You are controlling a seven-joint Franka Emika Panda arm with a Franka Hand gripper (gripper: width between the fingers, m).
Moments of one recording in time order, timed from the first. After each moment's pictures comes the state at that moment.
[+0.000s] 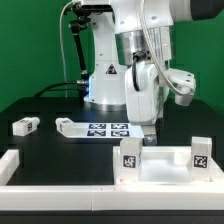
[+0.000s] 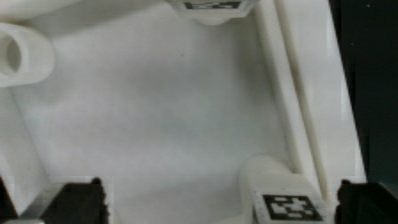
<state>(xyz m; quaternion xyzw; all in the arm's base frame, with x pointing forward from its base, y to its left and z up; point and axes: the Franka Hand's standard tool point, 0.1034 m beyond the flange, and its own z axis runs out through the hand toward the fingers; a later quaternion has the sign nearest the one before) 0.603 0.046 0.094 -0.60 0.80 0.04 0.06</state>
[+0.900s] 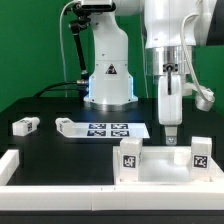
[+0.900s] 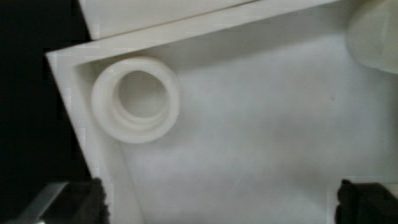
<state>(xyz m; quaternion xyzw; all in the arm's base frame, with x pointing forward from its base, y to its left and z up) 0.532 0.092 0.060 -0.62 0.78 -0.02 0.07</state>
